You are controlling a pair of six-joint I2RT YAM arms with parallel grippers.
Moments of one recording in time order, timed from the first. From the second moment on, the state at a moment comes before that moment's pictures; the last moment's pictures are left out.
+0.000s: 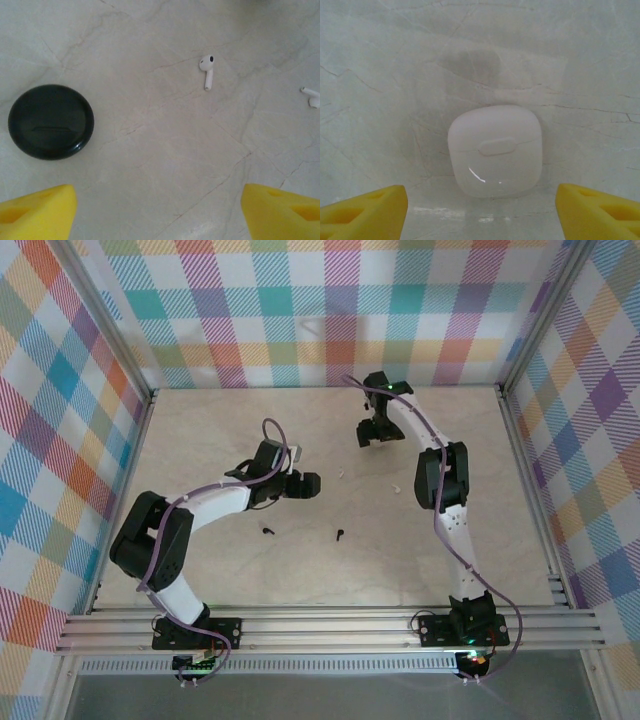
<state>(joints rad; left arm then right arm) -0.51 1.66 0.96 -0.13 0.18 -0.40 0.33 2.55 2.41 -1.19 0.09 0.10</state>
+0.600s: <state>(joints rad) -0.53 1.61 0.94 -0.15 0.21 -0.42 0.33 2.62 2.46 -1.19 0.09 0.10</state>
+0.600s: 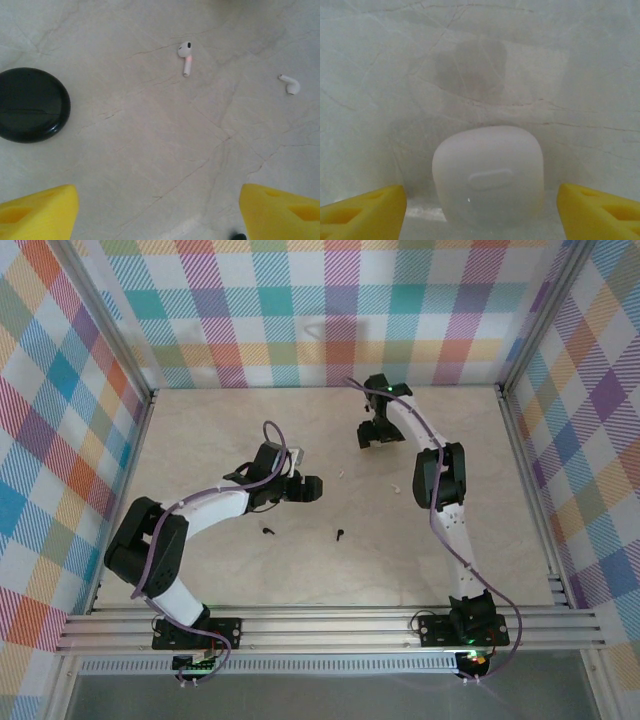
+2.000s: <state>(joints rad) -0.72 1.37 0.81 -0.30 -0.06 -0.58 0.47 2.08 1.53 -0.94 -0.09 0.46</state>
